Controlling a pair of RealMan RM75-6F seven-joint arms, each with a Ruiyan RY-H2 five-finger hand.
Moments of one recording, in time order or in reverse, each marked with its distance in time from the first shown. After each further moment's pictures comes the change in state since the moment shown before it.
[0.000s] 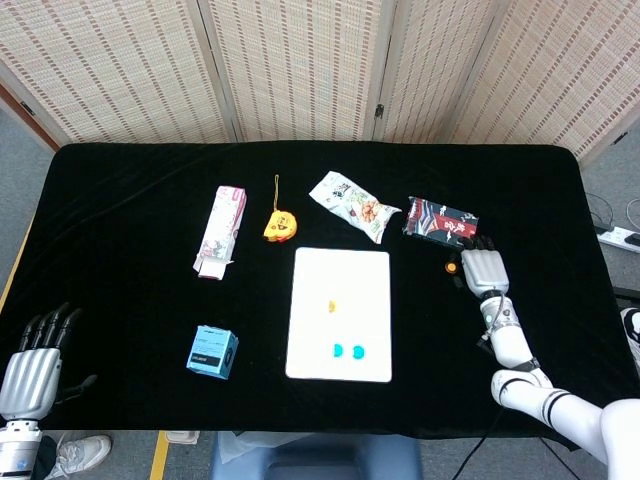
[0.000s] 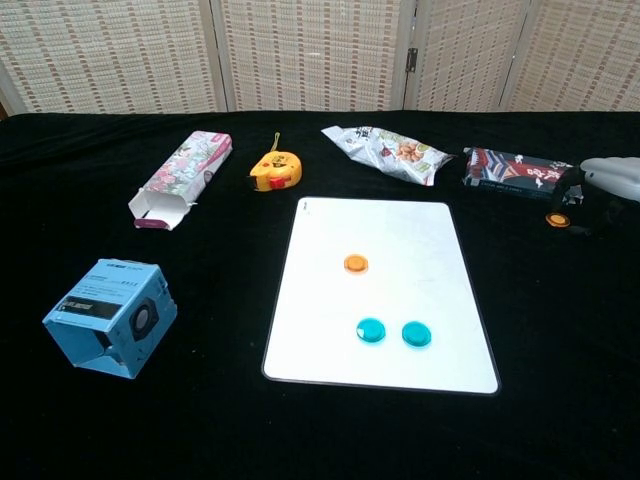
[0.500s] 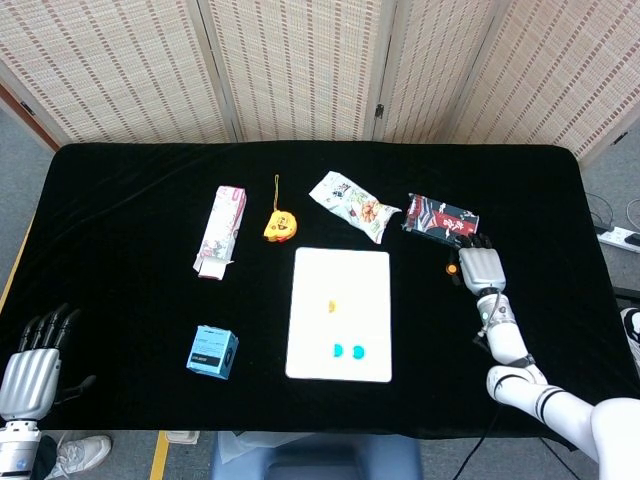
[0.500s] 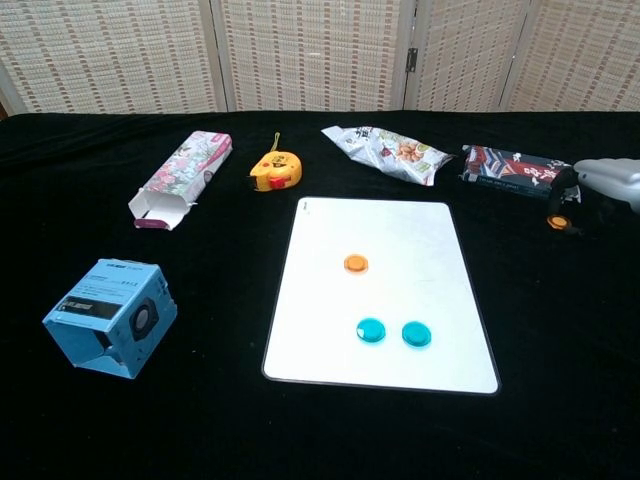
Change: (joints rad) left arm 0.001 -0.001 0.001 0.006 -0.004 -0.003 -0.004; right arm 0.008 -0.036 0.021 0.058 -0.004 -0.028 -0.013
